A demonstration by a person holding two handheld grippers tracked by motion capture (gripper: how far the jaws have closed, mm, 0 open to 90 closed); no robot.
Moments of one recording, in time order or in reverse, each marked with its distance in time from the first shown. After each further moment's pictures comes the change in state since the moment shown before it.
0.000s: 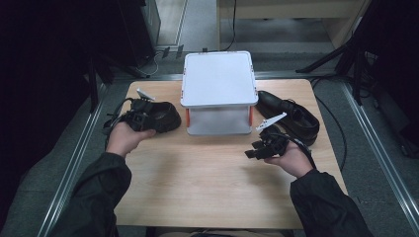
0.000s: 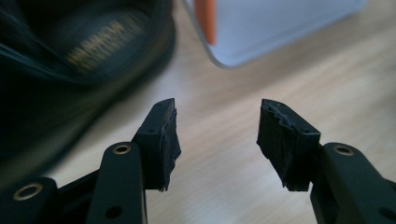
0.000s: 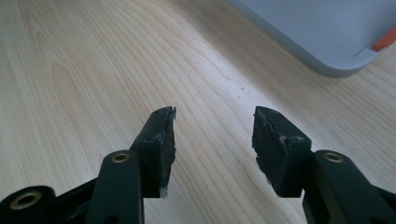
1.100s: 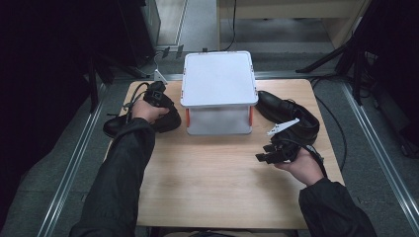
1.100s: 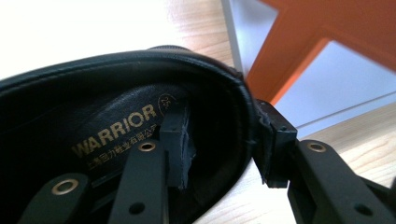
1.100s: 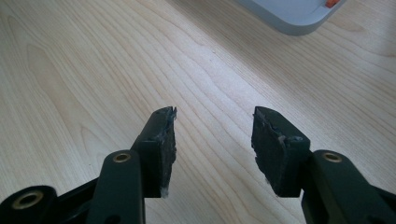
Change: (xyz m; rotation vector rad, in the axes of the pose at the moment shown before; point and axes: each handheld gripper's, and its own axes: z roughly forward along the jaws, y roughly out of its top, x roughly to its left) left arm 0.036 0.076 0.081 0.179 -0.039 -0.220; right arm -0.003 -0.026 -0.019 -0.003 -0.083 0.044
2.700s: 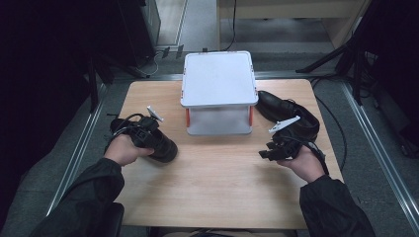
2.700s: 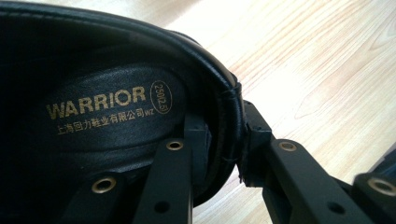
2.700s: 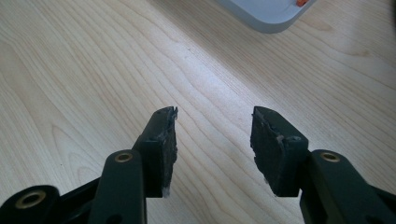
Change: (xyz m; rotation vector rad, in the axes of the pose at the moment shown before) left arm -0.025 -0.137 -0.021 0.094 -0.072 0.376; right arm -0.008 0.003 -0.001 0.021 -0.057 -0.009
